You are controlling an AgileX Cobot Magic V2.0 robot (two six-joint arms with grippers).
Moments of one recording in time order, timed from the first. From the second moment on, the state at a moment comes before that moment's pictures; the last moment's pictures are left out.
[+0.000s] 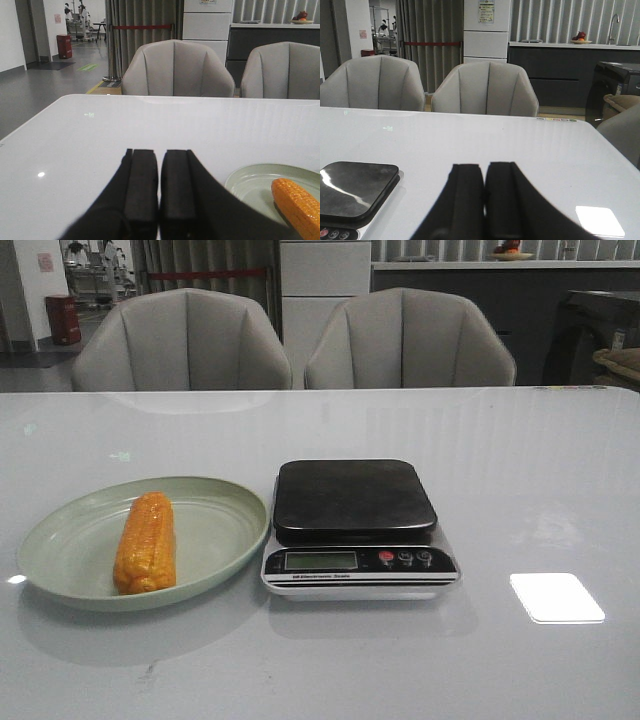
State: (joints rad) left arm 0.04 -0.01 0.01 0.07 0.06 -0.12; right arm 0.06 -0.01 0.03 -0.05 -0.05 0.07
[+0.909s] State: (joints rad) left arm 0.04 0.01 -0.11 0.07 -0.04 -0.12; right arm 0.06 -0.01 0.03 -0.05 -0.05 0.07
